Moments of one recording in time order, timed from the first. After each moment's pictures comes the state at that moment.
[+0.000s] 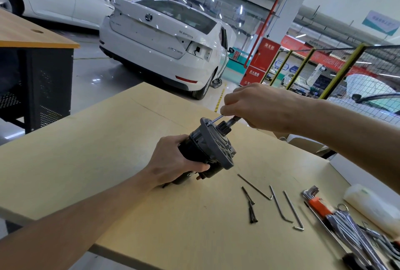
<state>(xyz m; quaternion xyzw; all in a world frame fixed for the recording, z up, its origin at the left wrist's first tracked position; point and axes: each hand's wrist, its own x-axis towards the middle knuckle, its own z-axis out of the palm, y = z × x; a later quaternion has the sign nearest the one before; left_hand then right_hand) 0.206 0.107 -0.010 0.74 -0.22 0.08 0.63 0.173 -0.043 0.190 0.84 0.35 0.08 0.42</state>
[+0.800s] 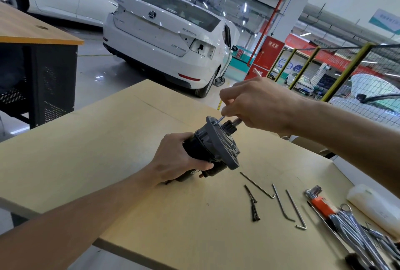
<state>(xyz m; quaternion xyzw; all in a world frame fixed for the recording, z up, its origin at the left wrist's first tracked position) 0.206 0.106 -0.009 0.74 -0.23 0.09 0.62 0.166 -0.037 0.190 0.85 0.40 0.12 0.32</state>
